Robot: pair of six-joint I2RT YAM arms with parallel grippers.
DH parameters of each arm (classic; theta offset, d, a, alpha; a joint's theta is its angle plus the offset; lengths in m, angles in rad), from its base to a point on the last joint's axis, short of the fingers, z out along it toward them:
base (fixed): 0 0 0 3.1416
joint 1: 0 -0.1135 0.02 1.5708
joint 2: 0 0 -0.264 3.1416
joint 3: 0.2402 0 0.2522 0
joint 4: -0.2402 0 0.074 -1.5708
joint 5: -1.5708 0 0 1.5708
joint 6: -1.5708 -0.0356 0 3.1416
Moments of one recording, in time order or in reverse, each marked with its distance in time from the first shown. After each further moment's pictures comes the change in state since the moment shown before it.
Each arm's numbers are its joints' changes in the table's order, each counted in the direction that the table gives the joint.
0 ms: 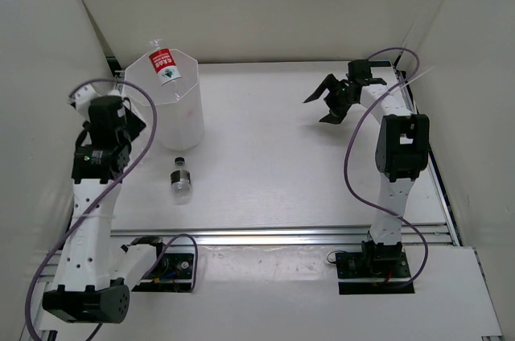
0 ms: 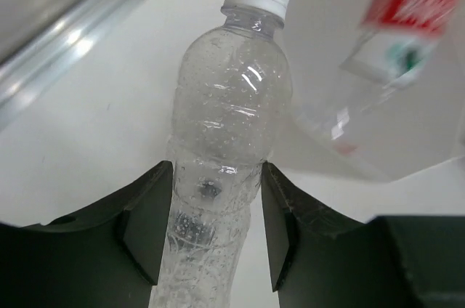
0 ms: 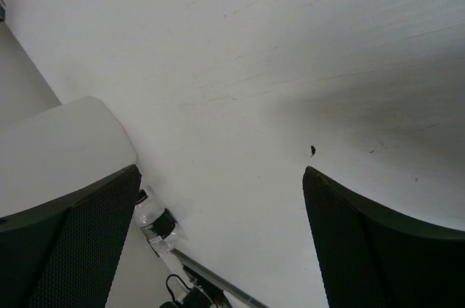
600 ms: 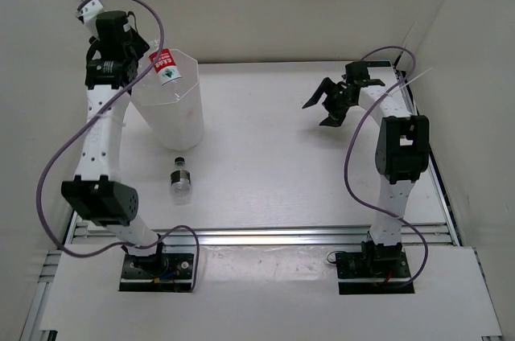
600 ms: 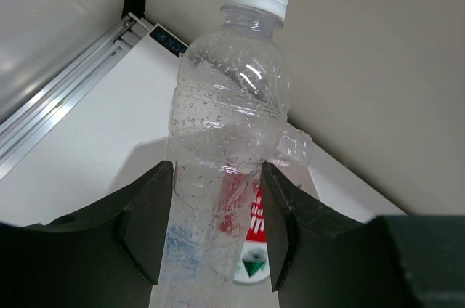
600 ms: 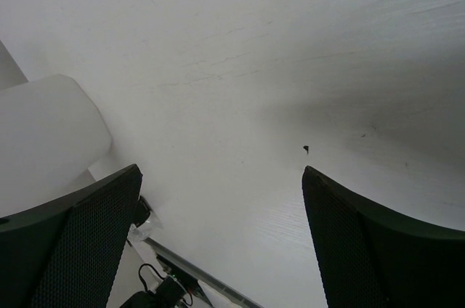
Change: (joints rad) left arm 0.000 0.645 0.757 0.160 0.012 -0.076; right arm -0.019 -0.022 -0.027 -0.029 -0.010 0.090
